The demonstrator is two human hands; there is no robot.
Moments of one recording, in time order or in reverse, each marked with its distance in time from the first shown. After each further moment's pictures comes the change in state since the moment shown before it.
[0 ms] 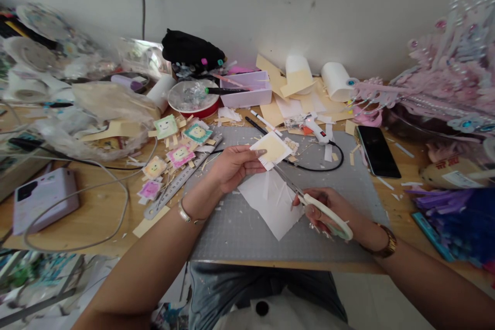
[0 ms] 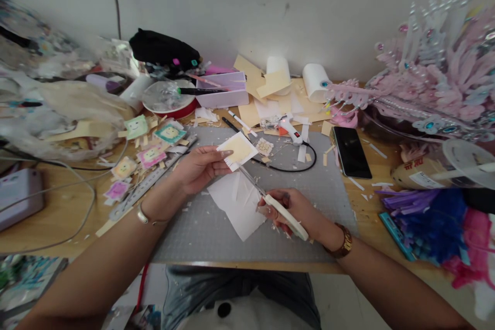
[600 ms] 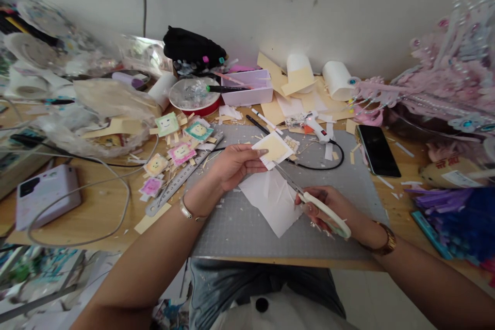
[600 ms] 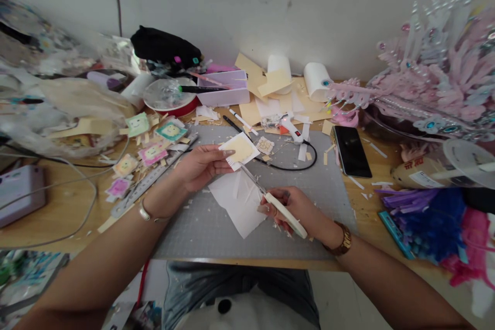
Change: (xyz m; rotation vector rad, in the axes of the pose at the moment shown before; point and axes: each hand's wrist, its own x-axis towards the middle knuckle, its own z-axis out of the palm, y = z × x) left_hand 0.001 -0.001 -0.001 -0.015 0.004 -0.014; right_hand -0.001 0.001 0.001 0.008 0.014 0.032
